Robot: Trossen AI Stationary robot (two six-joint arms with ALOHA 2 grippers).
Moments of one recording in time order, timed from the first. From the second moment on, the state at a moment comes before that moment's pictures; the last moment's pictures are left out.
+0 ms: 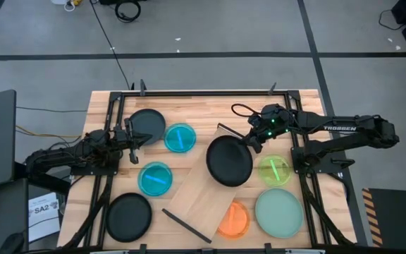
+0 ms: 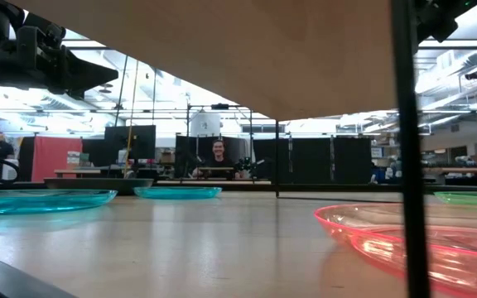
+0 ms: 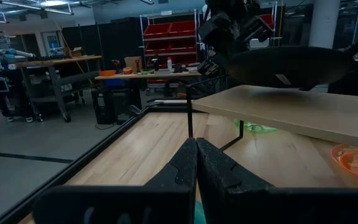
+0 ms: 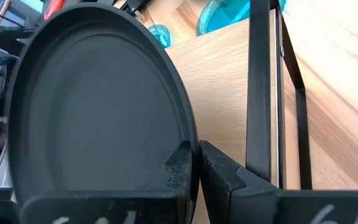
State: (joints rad) left arm 0.18 0.01 0.01 0.08 -0.09 0.06; right arm -0.24 1.00 0.69 -0.31 -0.34 0.56
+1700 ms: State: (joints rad) left arm 0.18 0.01 0.01 0.08 -0.09 0.06; right arm -0.24 1.00 0.69 -0.18 -0.26 0.39
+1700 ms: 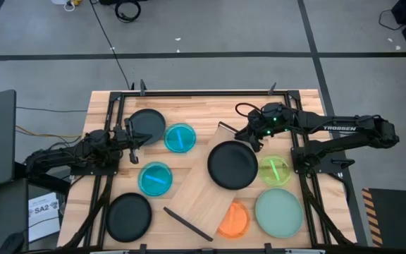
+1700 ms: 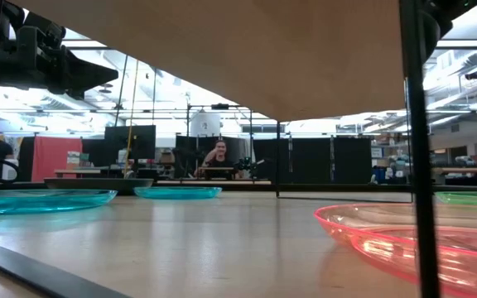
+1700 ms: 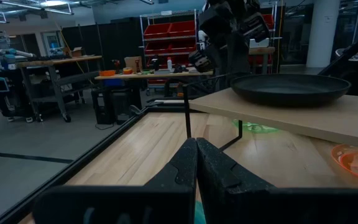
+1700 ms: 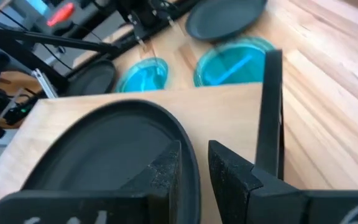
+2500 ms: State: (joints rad) left arm 0.18 0.01 0.01 0.08 -0.09 0.06; right arm -0.24 0.83 0.69 -0.07 -0.52 0.31
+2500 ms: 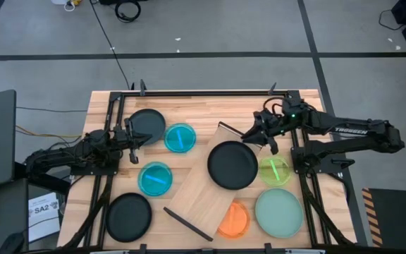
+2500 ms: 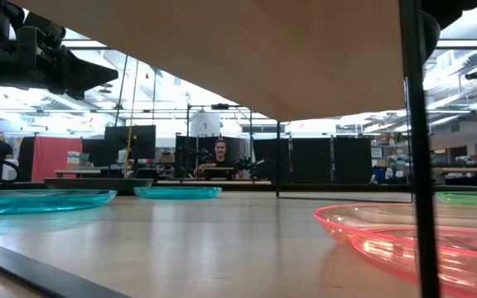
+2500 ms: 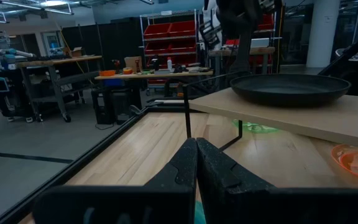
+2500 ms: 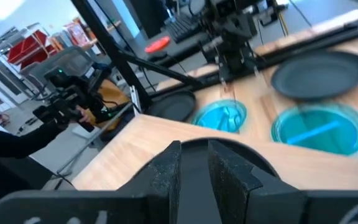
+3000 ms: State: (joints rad) left arm 0.18 0.01 0.01 0.08 -0.09 0.06; right arm -0.26 0.79 1.03 -0.73 -0.27 0.13
